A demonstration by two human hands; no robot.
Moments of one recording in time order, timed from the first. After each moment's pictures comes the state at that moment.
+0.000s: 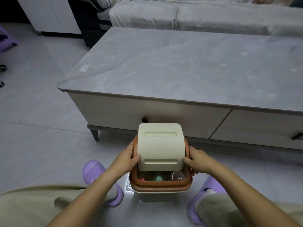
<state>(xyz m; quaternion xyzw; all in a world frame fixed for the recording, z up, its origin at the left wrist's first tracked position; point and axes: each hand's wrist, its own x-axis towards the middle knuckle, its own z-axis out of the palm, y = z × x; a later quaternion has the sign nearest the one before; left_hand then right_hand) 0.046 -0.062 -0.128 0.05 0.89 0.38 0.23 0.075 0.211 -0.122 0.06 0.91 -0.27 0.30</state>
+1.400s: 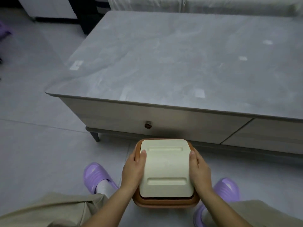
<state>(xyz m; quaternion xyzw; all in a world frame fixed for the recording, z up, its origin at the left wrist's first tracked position) 0.028 -0.027 -0.160 -0.18 0.83 0.50 0.17 0.065 0.170 -0.169 0.29 0.80 -0.52 0.00</state>
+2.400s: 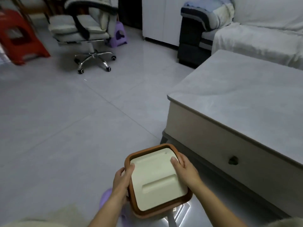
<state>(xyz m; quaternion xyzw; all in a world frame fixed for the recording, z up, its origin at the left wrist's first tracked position) 0.104 -0.274 -0.163 -0.51 0.51 0.69 0.01 -0.011 -0.082 -0.148 -0.04 0.86 -0.44 0.25</state>
